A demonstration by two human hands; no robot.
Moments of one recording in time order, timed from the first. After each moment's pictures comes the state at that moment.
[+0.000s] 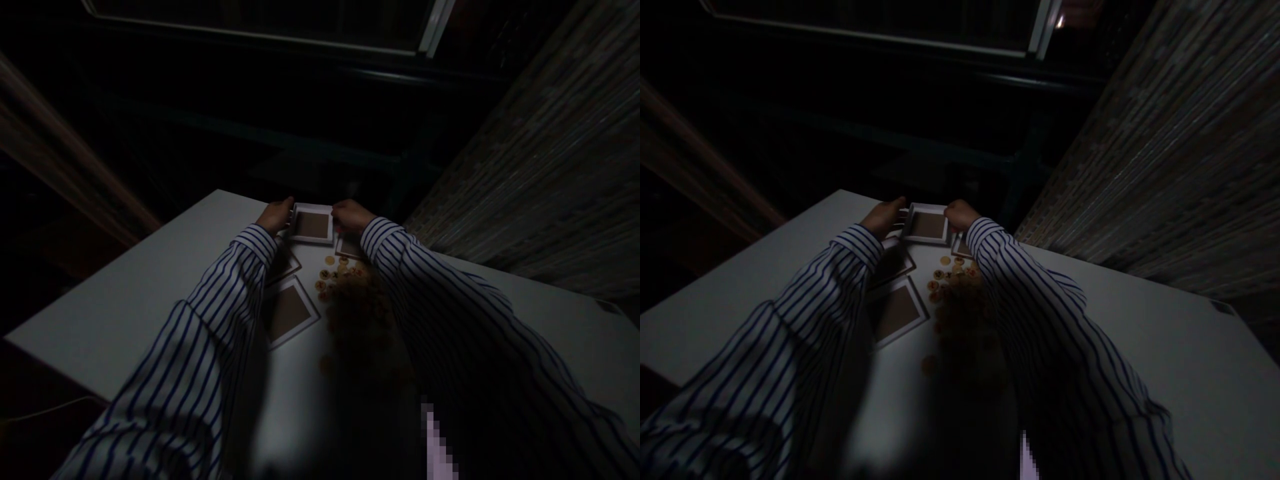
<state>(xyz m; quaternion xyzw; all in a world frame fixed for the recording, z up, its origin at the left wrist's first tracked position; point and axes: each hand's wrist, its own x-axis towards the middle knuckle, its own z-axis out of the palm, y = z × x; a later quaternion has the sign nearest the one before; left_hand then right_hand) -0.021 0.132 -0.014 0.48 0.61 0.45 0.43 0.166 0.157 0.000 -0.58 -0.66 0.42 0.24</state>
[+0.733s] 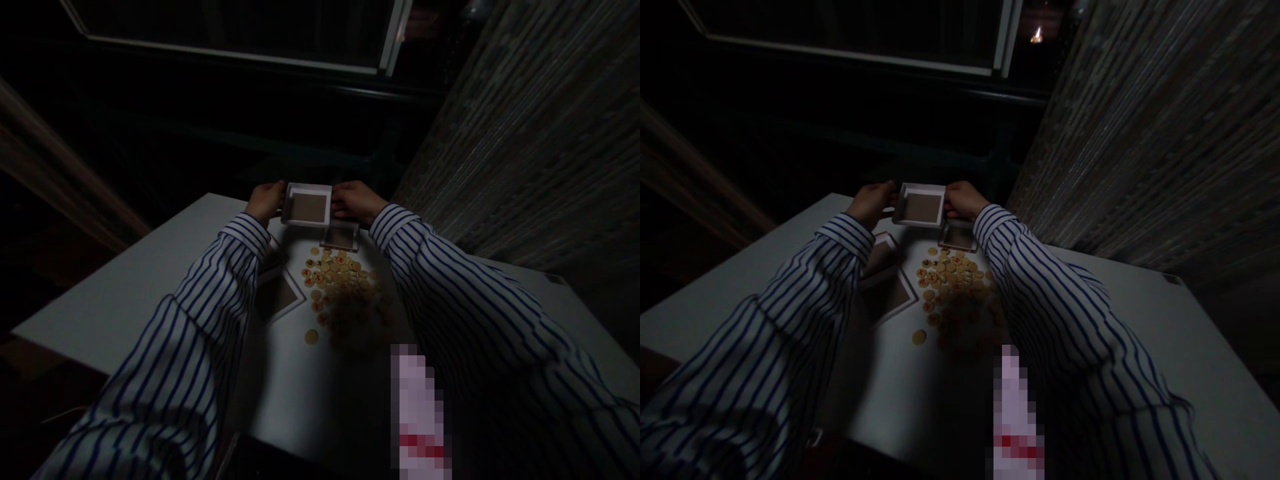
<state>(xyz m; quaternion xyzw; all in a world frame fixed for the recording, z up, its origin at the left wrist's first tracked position) 0.009 0.093 0.036 0.46 0.55 0.55 0.43 0.203 0.088 0.065 -0.54 -0.62 0.45 0.35</state>
